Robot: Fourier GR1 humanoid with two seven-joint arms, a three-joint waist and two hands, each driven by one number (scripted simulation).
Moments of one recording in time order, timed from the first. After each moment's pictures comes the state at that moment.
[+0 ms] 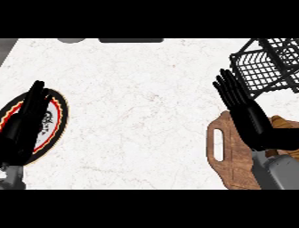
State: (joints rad) left arm -0.04 0.42 -0.13 -1.67 0.29 0.25 0.09; right arm -0.23 -0.36 0.31 -1.54 -0.43 -0.07 -0.17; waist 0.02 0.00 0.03
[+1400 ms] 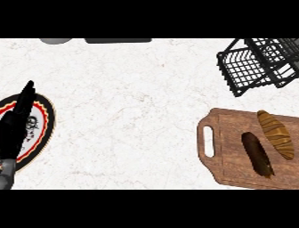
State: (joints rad) left arm -0.08 0.51 -0.14 -1.52 0.07 0.30 0.07; right arm 0.45 -0.97 0.14 -1.96 0.32 -0.54 0.50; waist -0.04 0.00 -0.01
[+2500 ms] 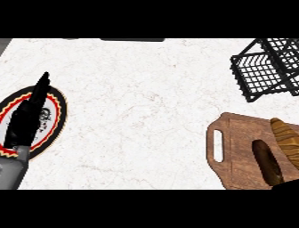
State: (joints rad) left arm -0.18 0.45 -0.15 -1.44 0.04 0.25 0.06; right arm 0.07 -0.88 0.39 -2.06 0.54 -0.11 1.23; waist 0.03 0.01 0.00
